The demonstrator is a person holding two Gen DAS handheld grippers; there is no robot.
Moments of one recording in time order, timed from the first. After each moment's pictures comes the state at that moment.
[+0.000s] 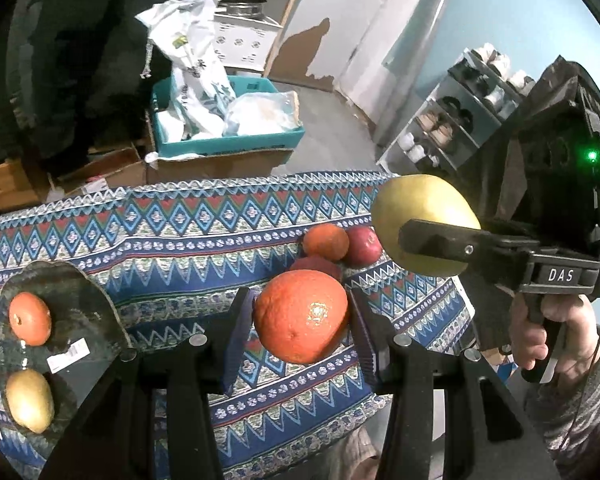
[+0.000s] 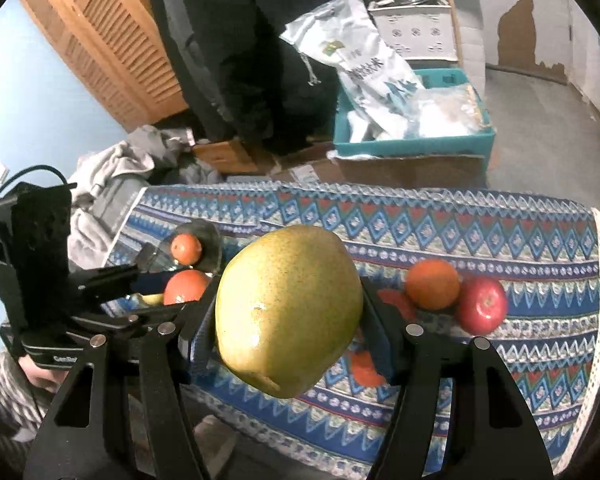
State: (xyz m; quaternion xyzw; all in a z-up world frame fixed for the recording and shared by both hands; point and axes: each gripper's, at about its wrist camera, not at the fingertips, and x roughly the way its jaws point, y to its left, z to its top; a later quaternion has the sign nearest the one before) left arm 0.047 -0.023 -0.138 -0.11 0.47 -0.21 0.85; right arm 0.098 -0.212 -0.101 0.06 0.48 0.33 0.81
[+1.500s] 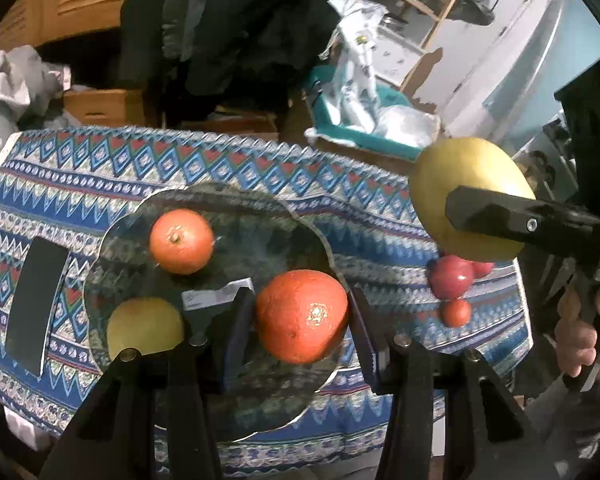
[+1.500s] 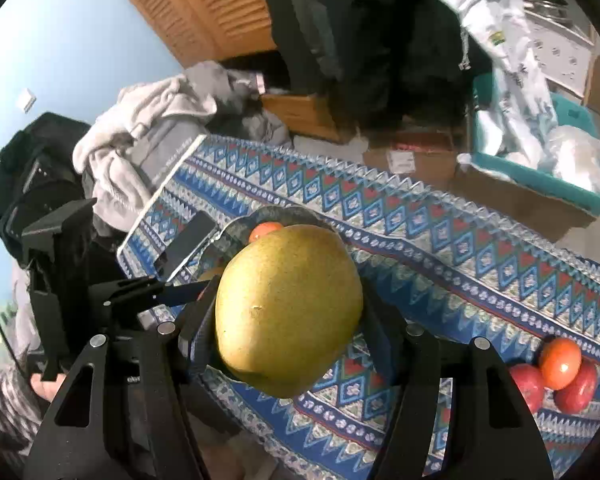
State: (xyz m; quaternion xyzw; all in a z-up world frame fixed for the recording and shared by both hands) left arm 0.008 0.142 -0.188 -0.16 0.50 -0.05 0.85; right arm 0.103 -0.006 -0.120 -0.02 0.51 0.43 0.74
